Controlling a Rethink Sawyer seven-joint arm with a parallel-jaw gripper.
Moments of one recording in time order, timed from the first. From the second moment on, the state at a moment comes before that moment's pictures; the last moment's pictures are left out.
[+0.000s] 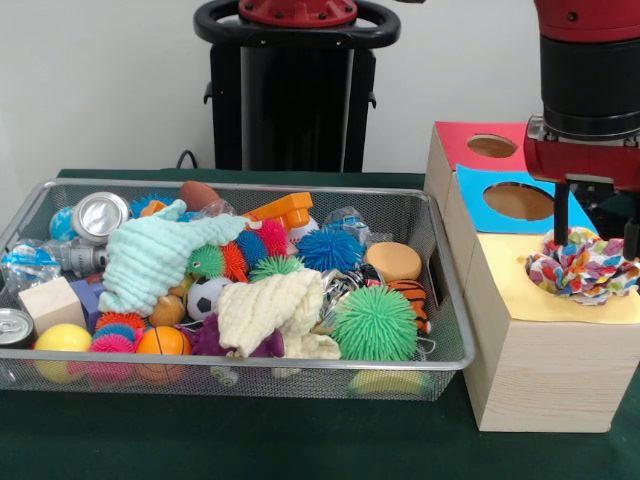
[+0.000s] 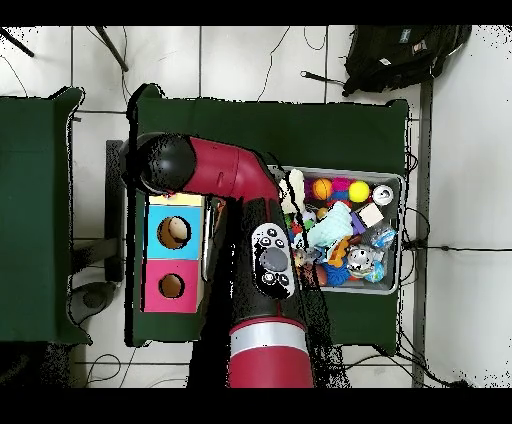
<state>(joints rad) -0.03 -0.56 0.05 1.35 0.25 0.71 2.16</state>
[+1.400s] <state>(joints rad) -0.02 -0.52 0.07 1.41 0.24 0.54 2.16</state>
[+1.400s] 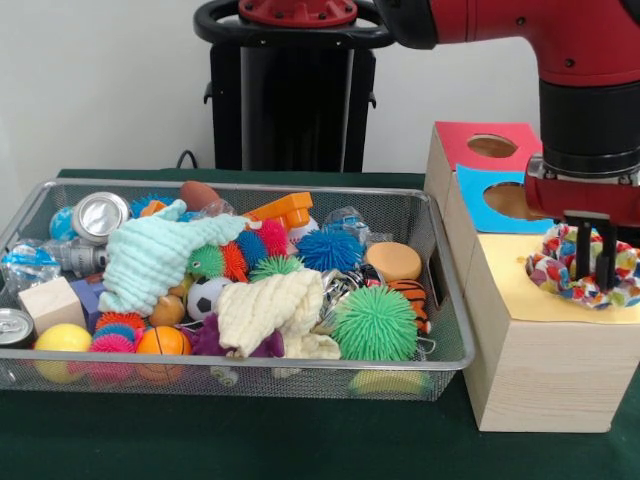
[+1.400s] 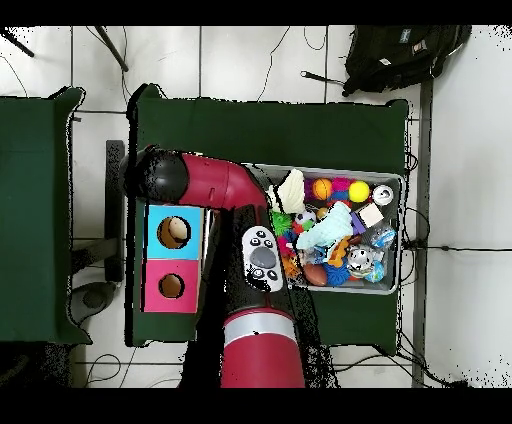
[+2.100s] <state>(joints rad) -0.05 -0.53 0.10 1.46 0.23 0.48 2.16</state>
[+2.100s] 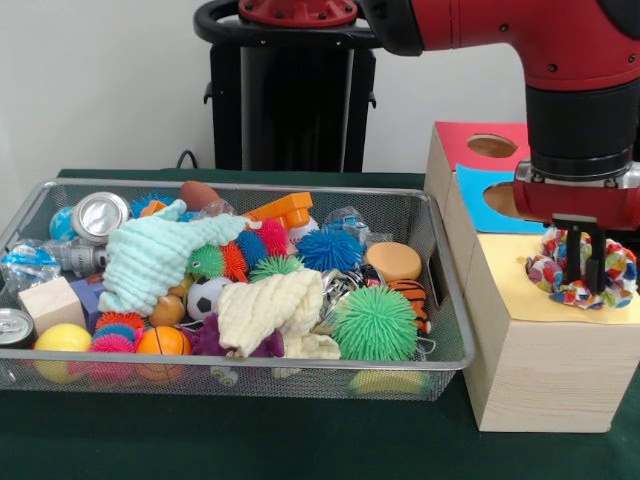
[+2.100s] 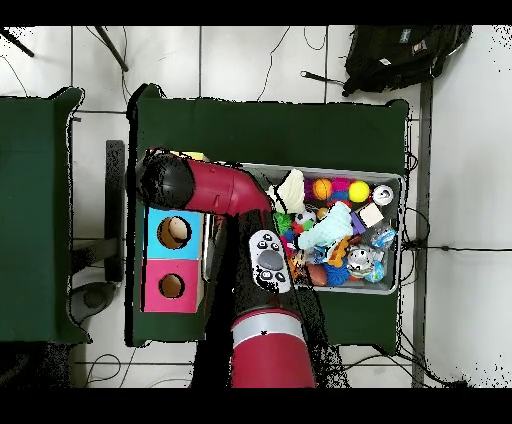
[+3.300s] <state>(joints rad) -0.05 -0.55 0.10 1.47 0.16 0.48 2.16</state>
